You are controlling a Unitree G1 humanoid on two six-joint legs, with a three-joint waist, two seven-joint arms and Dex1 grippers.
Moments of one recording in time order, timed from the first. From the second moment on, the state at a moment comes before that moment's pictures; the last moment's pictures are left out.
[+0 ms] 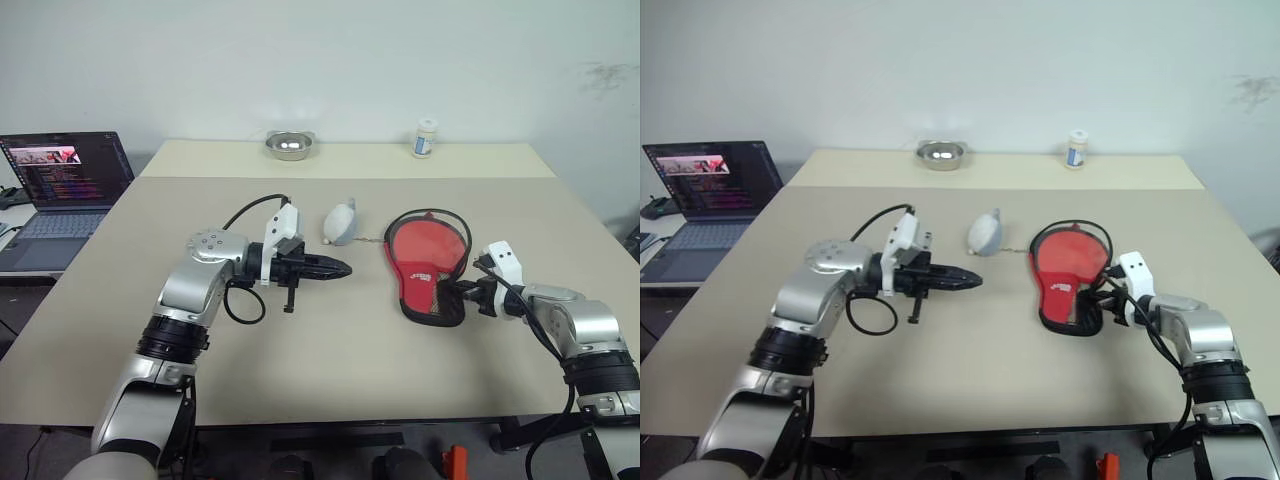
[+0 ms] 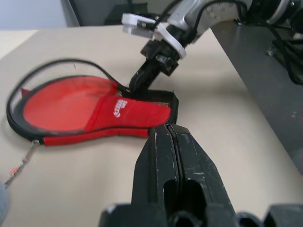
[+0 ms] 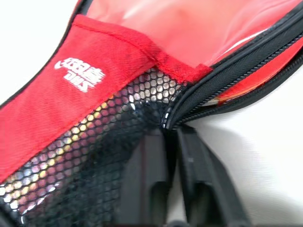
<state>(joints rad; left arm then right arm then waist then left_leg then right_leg) -0.71 0.56 -0.13 0.18 -0.32 0.31 -1.41 -0.53 -0.61 0.01 0.22 0.33 0.80 0.70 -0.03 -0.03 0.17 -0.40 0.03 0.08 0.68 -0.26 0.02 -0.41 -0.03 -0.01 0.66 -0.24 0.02</state>
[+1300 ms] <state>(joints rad) -0.49 0.70 -0.16 0.04 -0.39 0.27 -1.52 -0.13 -0.63 -0.03 -0.57 0.58 1.22 0.64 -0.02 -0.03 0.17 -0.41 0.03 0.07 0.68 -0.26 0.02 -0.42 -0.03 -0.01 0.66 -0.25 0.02</state>
